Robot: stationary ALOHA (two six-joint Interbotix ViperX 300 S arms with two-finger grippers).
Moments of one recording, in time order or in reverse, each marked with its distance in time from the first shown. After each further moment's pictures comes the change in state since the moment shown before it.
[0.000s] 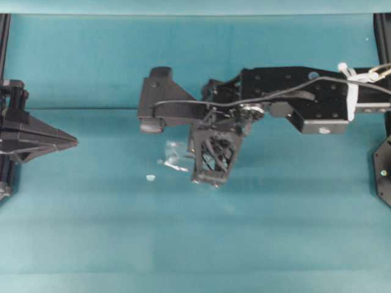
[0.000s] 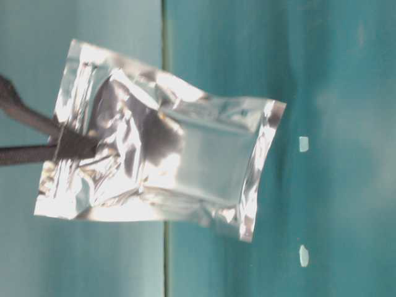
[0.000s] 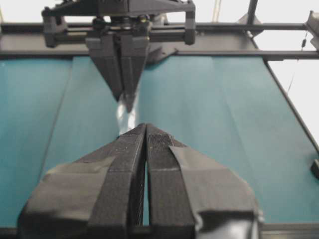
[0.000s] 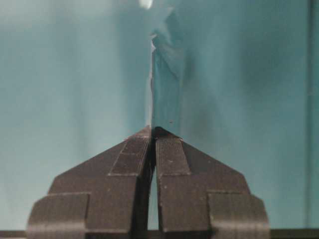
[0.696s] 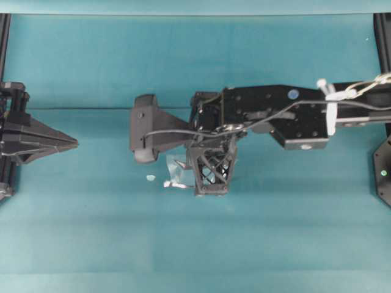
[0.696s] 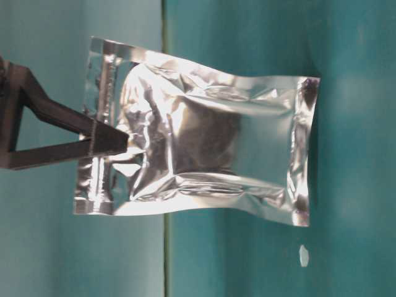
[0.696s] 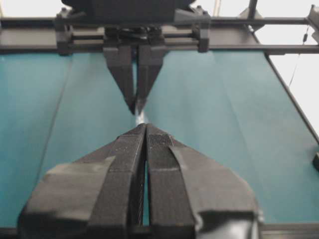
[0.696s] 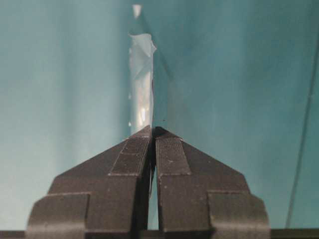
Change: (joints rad) left arm 0.005 0.000 0.034 0.000 -0.020 0.002; right arm 0.043 0.060 -0.020 -0.032 0.066 -0.091
